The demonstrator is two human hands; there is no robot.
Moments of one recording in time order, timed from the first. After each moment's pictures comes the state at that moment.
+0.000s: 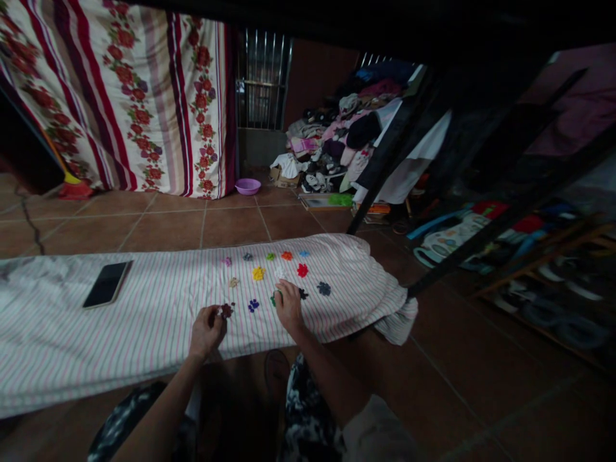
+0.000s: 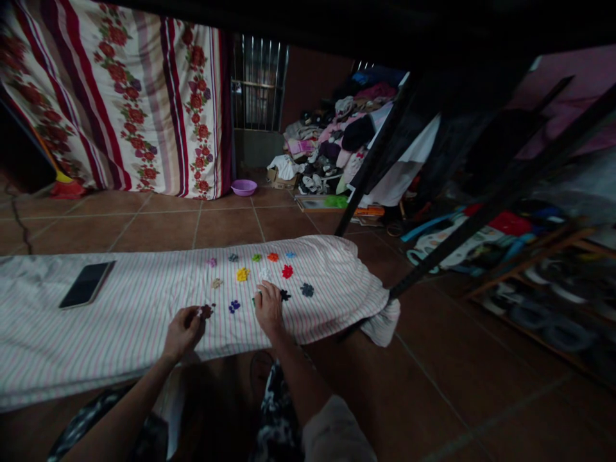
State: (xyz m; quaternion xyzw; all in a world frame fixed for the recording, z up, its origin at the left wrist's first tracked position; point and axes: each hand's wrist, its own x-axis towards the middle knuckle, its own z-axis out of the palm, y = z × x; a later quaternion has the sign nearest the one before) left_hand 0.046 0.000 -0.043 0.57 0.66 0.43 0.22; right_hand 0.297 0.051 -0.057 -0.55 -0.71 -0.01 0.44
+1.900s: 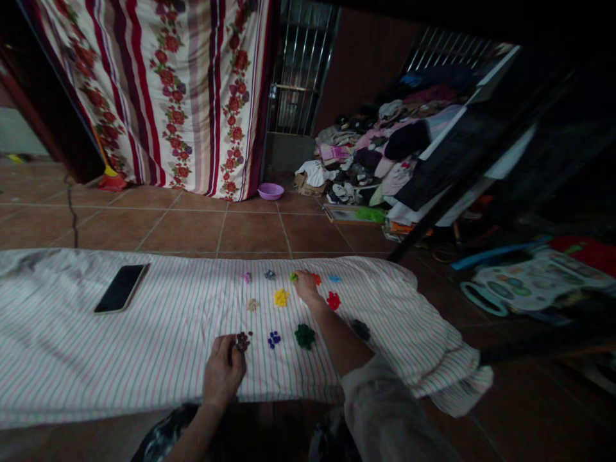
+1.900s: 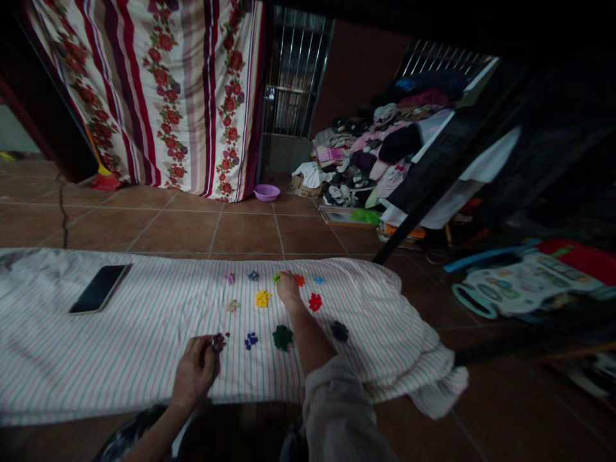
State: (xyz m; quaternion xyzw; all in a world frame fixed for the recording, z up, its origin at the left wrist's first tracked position) left_hand 0.068 -0.002 -0.049 0.57 0.67 0.45 0.15; right_hand 0.293 0.227 -0.033 -0.66 -0.74 0.07 0.14
